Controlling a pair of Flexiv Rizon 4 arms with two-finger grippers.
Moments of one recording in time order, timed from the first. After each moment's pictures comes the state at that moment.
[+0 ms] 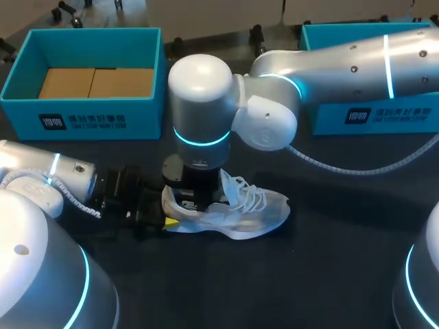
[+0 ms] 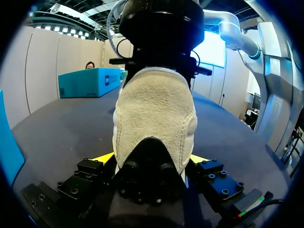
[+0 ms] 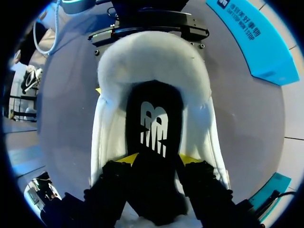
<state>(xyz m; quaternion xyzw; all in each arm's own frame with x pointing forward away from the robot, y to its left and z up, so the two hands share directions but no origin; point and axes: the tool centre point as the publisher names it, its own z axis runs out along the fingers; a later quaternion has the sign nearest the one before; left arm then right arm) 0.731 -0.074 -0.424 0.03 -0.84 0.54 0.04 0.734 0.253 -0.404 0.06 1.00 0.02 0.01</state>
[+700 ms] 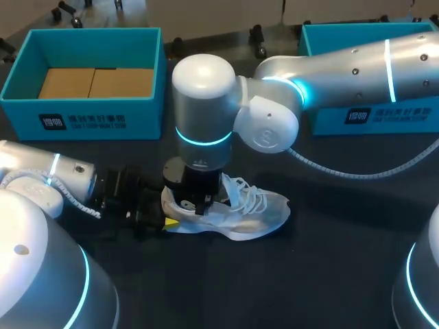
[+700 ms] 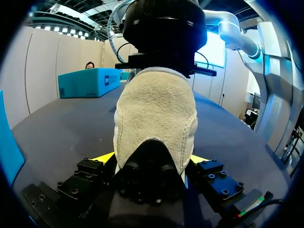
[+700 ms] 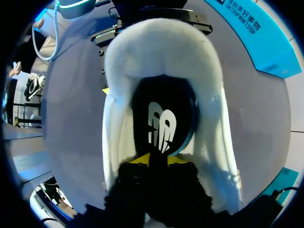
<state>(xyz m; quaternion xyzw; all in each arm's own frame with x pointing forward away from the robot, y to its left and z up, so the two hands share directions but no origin) 0.731 -0.074 -0.423 0.03 -0.84 0.54 0.04 0.717 0.251 -0.407 0.09 1.00 0.02 -0.02</state>
